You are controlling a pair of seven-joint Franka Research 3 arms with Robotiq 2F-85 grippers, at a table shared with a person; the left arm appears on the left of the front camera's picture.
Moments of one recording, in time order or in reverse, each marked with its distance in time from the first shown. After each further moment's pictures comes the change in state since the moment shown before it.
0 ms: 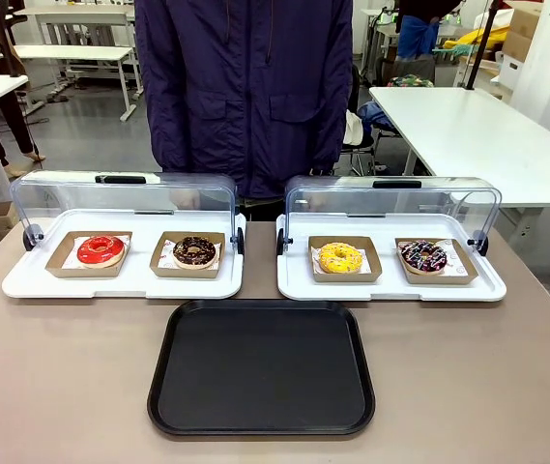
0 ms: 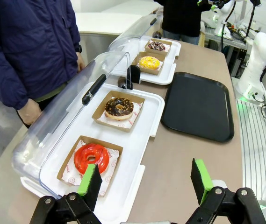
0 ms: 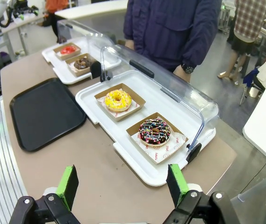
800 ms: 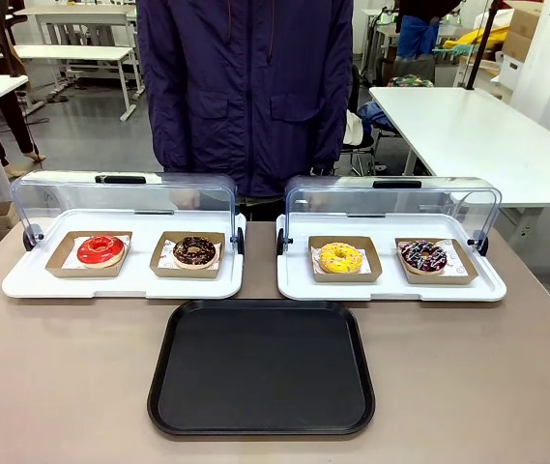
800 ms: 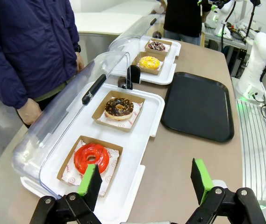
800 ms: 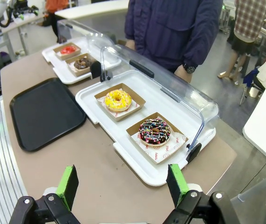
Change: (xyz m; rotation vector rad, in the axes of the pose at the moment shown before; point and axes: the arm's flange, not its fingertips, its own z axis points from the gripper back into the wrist) left arm 0.000 0.000 0.000 0.000 0.000 0.000; right arm 0.000 0.000 0.000 0.000 0.001 0.000
